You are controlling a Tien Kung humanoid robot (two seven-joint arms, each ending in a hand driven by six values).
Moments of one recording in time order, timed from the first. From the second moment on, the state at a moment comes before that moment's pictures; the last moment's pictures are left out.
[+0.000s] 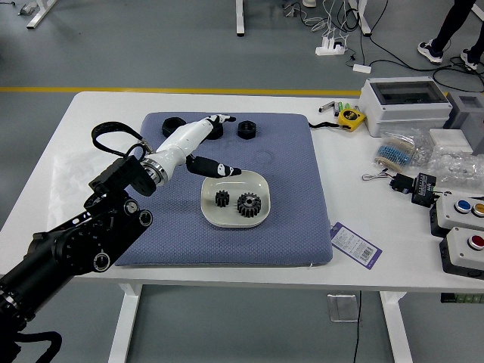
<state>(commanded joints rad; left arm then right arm) -0.71 0.10 -0.96 -0.92 1.75 0.11 -0.08 0.13 -0.24 0.22 0.27 0.03 -0.24 -0.07</state>
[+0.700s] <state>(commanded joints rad) -0.26 0.22 -1.50 -1.45 1.54 -0.26 0.10 0.13 -0.25 0.21 0.27 0.06 -0.24 -0.06</state>
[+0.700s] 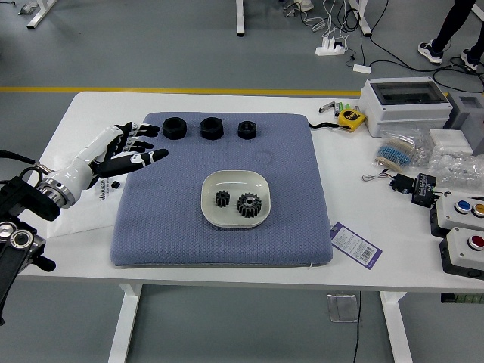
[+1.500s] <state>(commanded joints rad) -0.04 0.13 -1.85 -1.48 1.30 -0.24 0.08 0.11 -0.24 0.21 0.26 0.06 -0.23 -0.06</state>
